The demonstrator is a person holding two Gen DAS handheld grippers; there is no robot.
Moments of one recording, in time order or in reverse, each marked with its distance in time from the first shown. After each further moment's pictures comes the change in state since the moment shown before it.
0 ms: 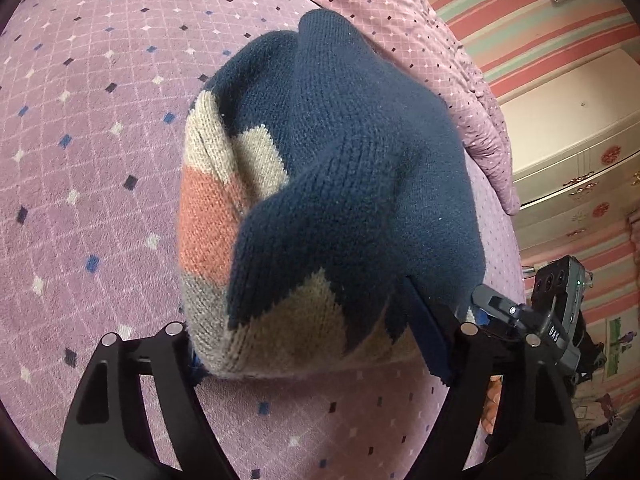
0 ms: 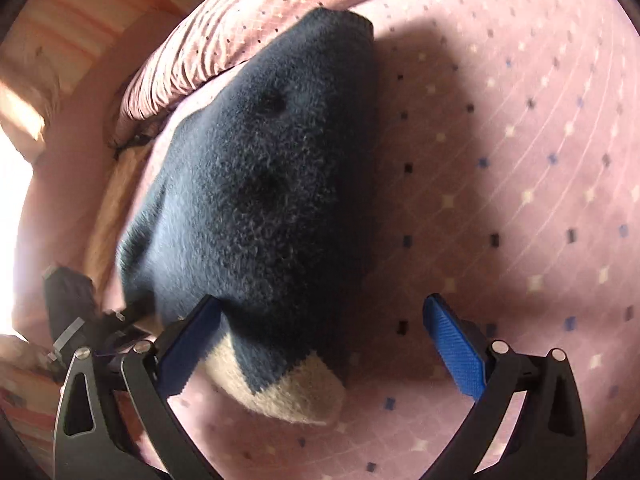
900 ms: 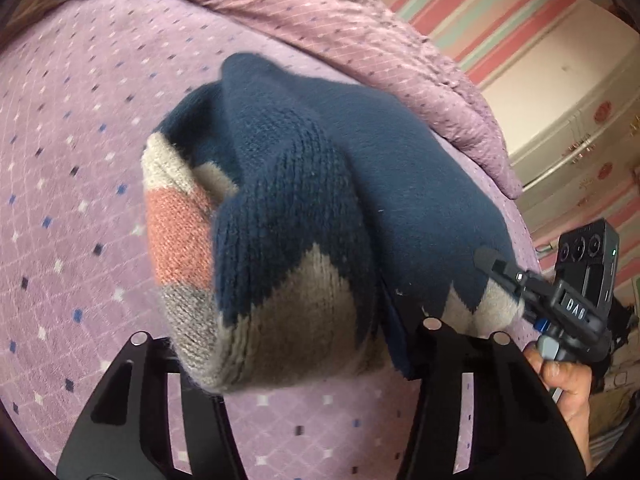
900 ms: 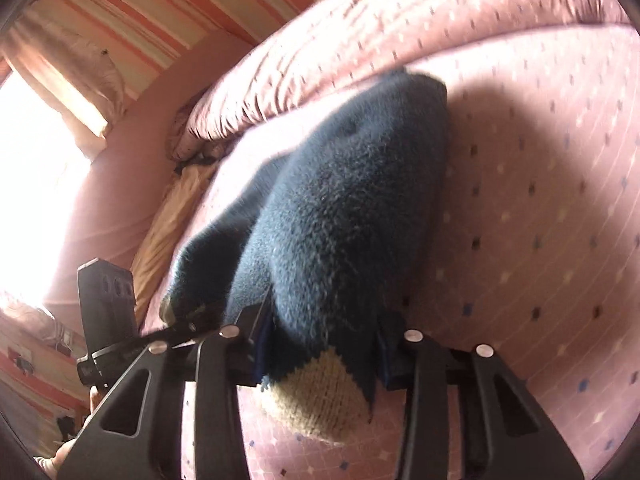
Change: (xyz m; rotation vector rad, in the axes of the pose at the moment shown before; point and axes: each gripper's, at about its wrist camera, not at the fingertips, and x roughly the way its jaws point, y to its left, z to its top) left arm 0.015 -0.069 0.023 0.190 -0.079 0.036; right arm -0.039 0.038 0.015 -0.166 -0.154 0.170
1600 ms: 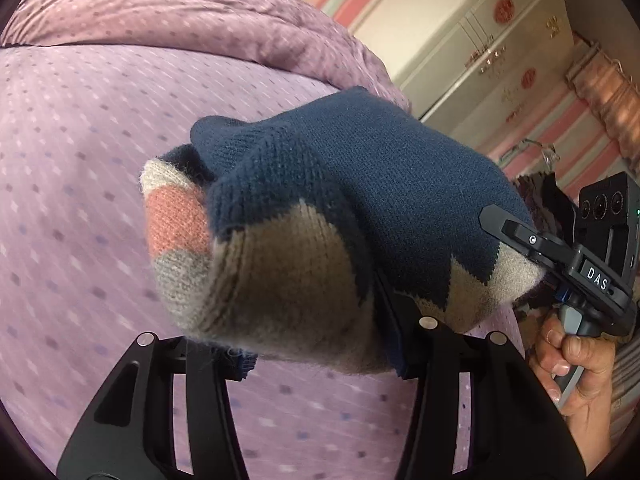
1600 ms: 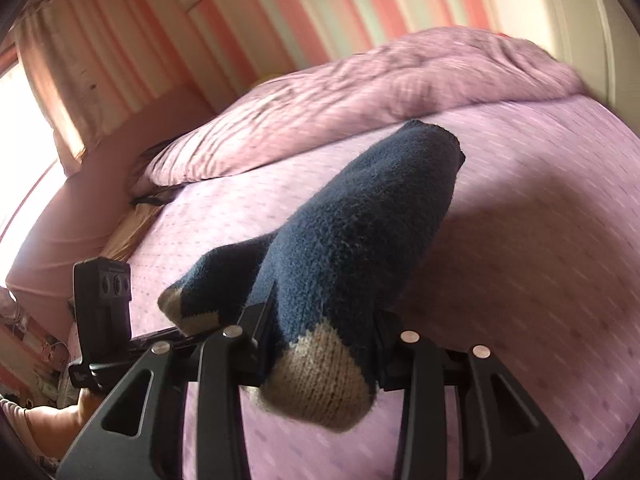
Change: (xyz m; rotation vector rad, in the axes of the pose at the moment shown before) left arm 0.079 -0.336 -0.171 0.256 0.075 -0.189; right arm -0.350 -0.136 -0.045 -0.055 -0.195 -0.272
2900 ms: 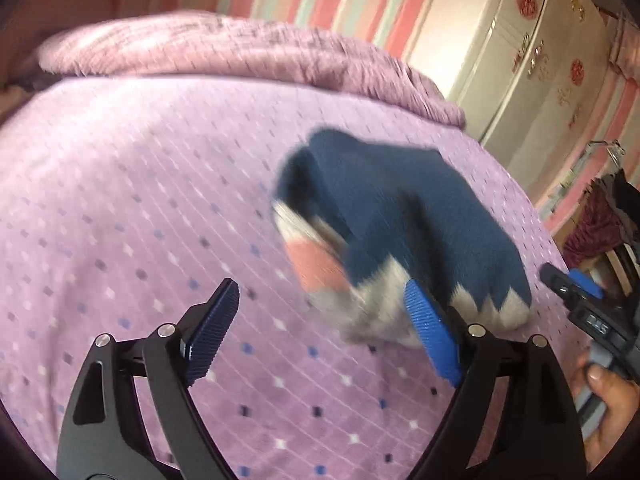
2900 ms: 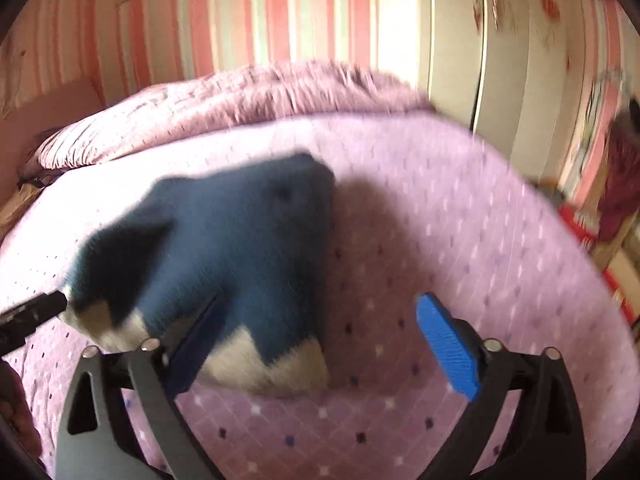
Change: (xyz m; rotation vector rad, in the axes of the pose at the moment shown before) left arm -0.025 -0.083 -0.125 -0.003 -0.238 0.396; right arm -0.083 -0.093 -0.111 -0.106 -0.167 -0.503
